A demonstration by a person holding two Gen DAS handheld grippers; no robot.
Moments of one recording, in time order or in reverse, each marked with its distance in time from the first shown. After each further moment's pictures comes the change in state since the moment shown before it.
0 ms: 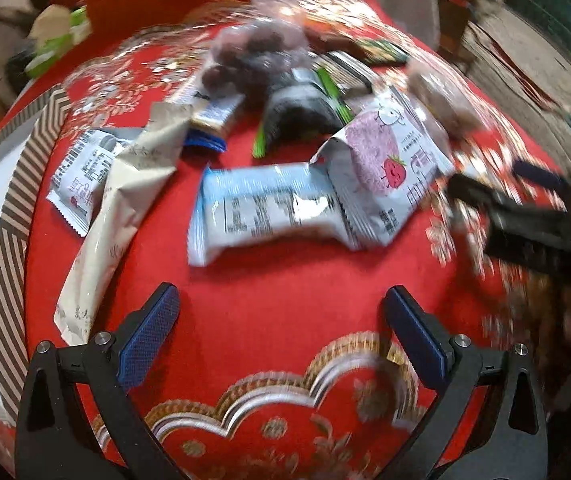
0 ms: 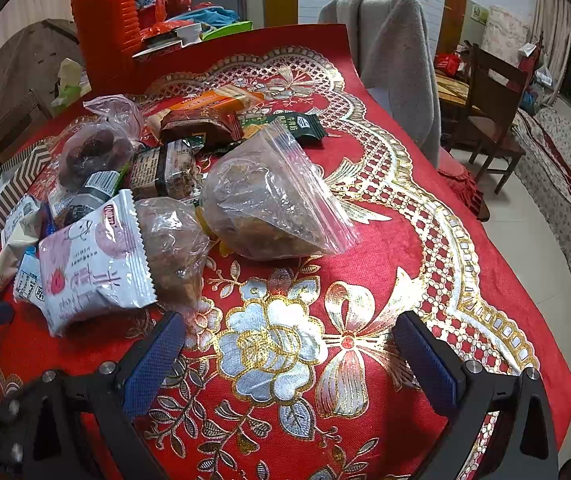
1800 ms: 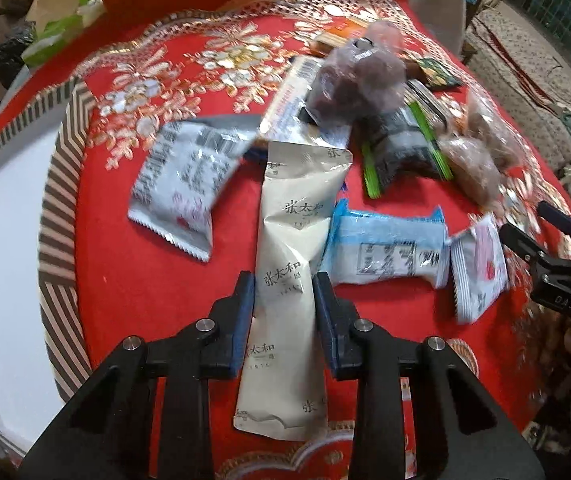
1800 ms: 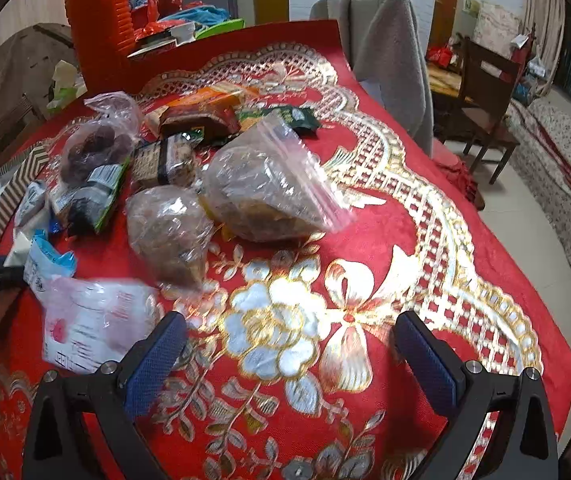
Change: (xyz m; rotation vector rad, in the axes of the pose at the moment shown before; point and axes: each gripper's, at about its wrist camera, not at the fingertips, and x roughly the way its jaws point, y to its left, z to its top) left arm 0.002 0.078 0.036 -0.010 0.086 -0.060; right arm -0.010 0.002 -0.011 0.035 0.039 0.011
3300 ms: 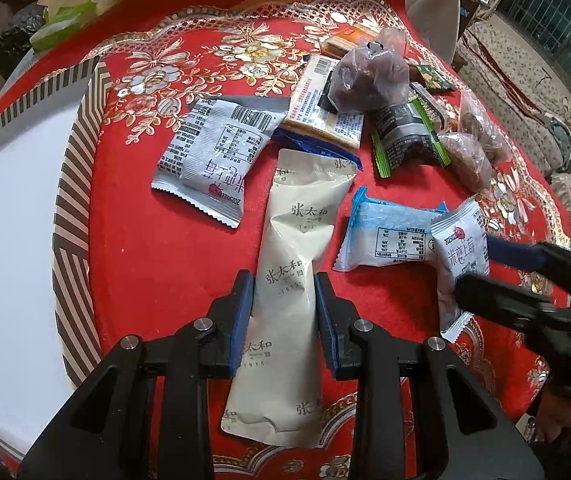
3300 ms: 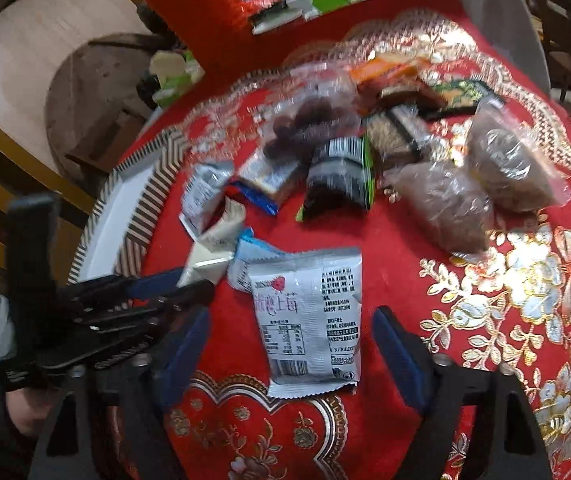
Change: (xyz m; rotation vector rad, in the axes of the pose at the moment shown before) left arm -0.010 0.027 -0.020 -0.025 -0.037 -0.057; right arm -0.021 0.102 0.011 0.057 0.159 0.427
